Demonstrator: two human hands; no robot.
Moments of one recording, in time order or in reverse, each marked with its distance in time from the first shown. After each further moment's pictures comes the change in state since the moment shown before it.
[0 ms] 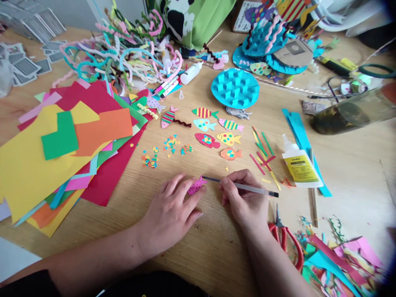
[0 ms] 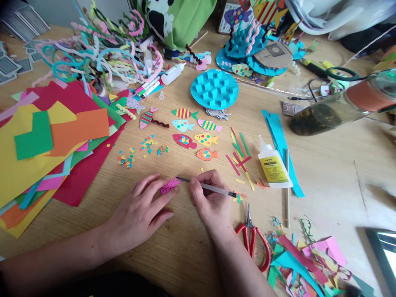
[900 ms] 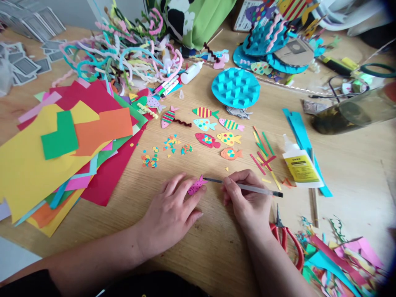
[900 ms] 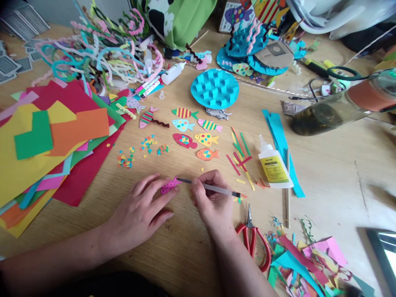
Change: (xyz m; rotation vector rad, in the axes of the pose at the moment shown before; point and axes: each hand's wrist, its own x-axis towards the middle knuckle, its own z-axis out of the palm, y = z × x) left_hand -0.001 0.001 0.000 -0.013 -0.012 -0.004; right_hand -0.001 0.000 -0.001 0.069 0.010 0.028
